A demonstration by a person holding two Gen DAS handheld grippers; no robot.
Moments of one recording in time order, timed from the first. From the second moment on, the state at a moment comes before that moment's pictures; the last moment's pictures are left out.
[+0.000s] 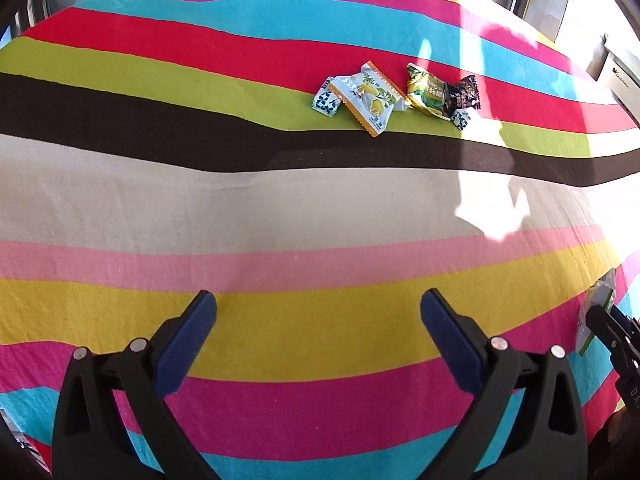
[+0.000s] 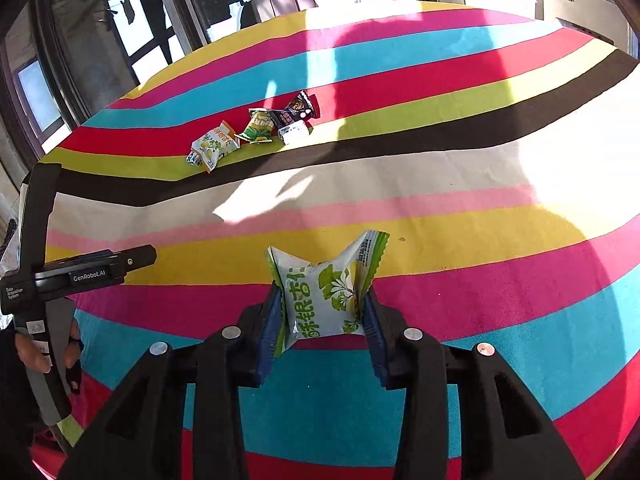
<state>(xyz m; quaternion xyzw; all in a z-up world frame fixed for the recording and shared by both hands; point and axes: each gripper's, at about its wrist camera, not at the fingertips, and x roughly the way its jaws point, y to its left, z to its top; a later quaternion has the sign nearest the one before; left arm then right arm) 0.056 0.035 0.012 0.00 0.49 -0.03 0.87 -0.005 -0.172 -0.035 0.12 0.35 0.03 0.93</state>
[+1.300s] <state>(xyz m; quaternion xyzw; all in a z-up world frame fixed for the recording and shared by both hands) -0.081 0.068 0.012 -0.10 0.40 -0.17 0.90 -0.004 -0.195 -0.042 0.20 0.34 0.04 0.92</state>
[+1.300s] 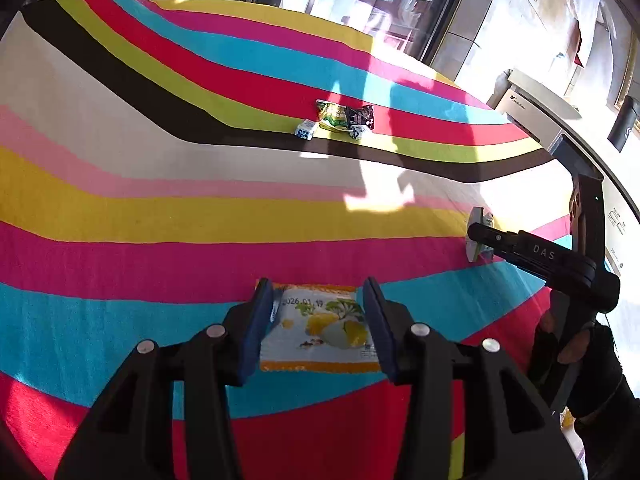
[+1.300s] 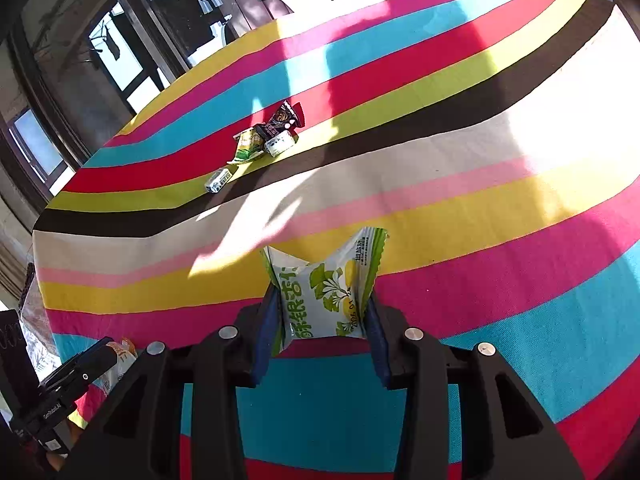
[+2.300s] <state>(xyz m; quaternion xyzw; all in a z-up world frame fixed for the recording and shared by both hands) -0.157 0.057 0.024 -0.08 0.40 -0.20 0.89 -0.148 -0.123 -0.031 0.12 0.34 0.07 0.93</state>
